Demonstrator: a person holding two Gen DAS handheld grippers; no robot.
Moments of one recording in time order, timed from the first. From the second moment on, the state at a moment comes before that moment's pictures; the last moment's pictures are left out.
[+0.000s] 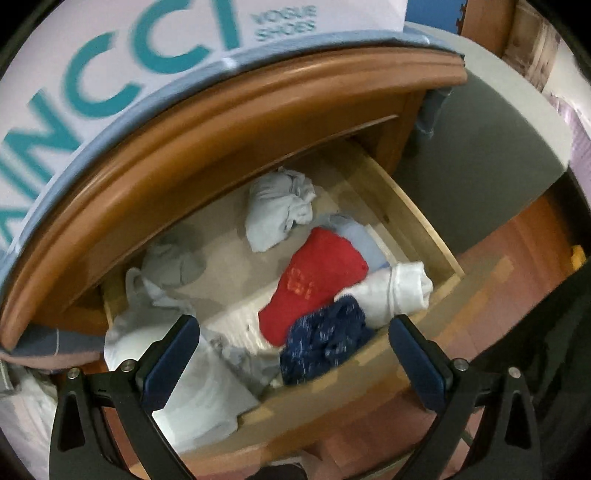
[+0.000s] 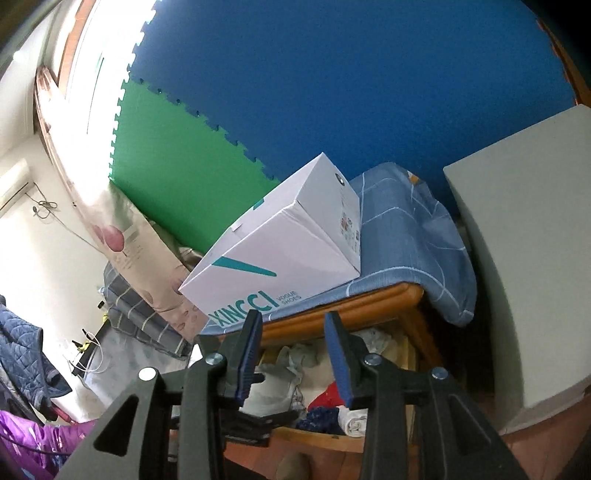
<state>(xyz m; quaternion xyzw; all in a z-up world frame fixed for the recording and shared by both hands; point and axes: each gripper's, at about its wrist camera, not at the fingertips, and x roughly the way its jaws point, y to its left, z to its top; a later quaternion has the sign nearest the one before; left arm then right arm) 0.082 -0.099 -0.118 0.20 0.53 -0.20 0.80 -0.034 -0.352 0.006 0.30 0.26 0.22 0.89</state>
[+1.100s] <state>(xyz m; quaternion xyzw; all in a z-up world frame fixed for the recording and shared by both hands) 0.131 -0.121 -0.198 0.14 0.66 -0.08 0.73 -0.042 -0.372 0.012 0.34 0.23 0.28 0.87</state>
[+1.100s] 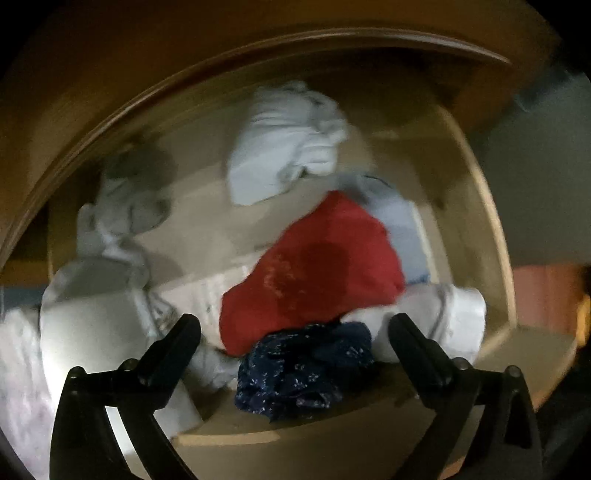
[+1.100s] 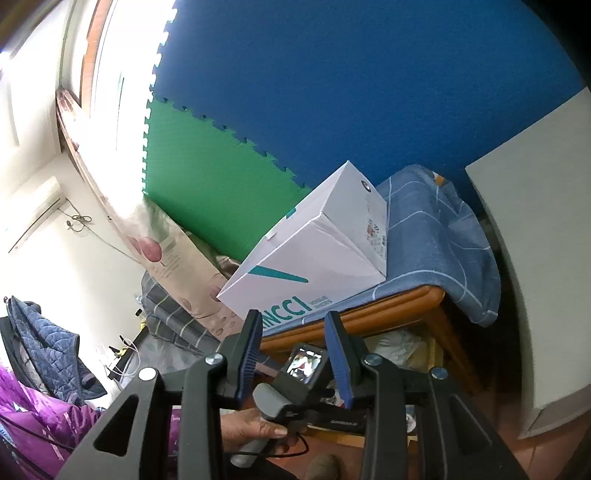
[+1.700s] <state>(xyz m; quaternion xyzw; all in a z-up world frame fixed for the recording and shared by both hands) 0.141 -0.105 -0.222 -0.05 0.70 0.00 0.72 -0.043 -0.379 0.007 0.36 0.23 0.30 0.85</state>
